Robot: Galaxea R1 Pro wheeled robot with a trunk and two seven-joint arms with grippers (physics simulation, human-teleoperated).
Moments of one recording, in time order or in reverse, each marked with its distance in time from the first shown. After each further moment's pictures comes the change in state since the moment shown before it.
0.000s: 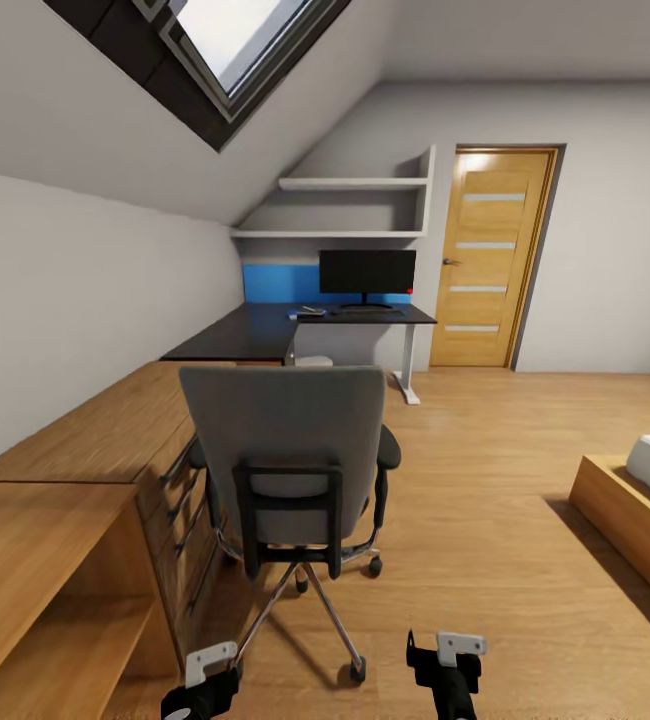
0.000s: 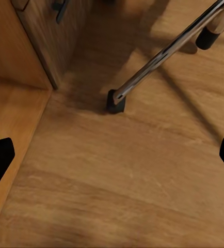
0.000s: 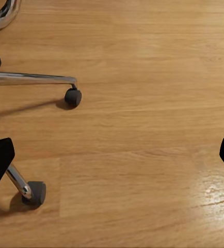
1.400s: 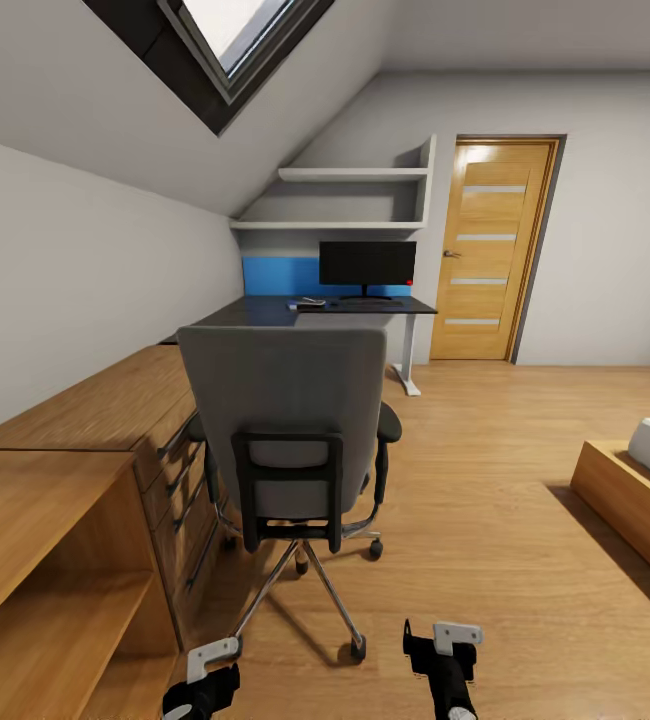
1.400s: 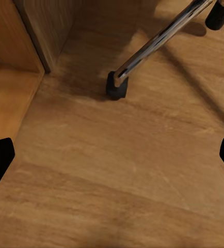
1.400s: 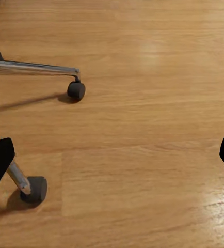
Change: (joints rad) left arm -0.002 0.005 0.005 -0.021 -0.006 -0.001 0.006; right arm -0.002 -0.004 -0.002 -0.046 0.003 0.003 -0.003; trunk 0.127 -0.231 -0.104
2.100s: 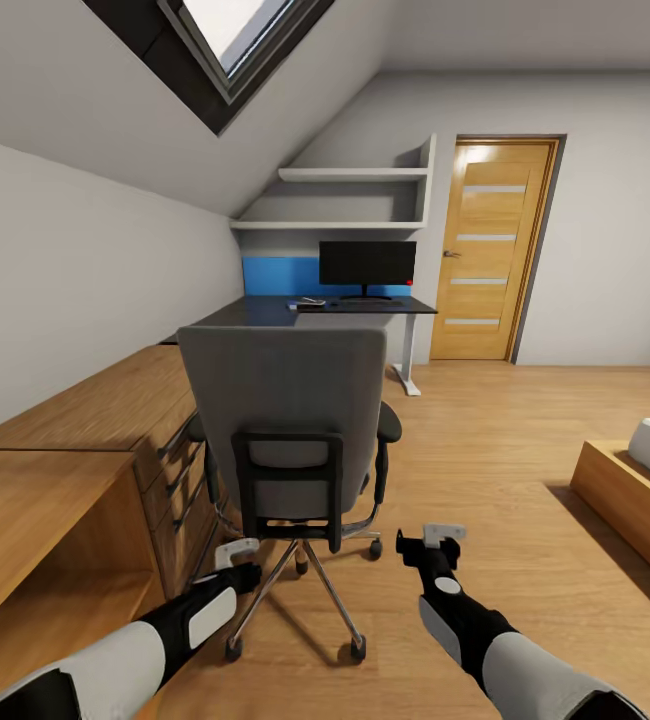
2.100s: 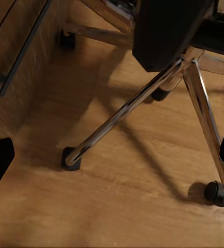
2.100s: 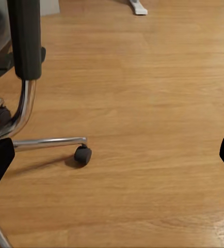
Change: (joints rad) left arm -0.266 -0.009 0.052 -0.042 0.006 0.235 0.003; right arm -0.202 -0.051 -0.007 -0.188 -0.005 0.302 -0.002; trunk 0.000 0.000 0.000
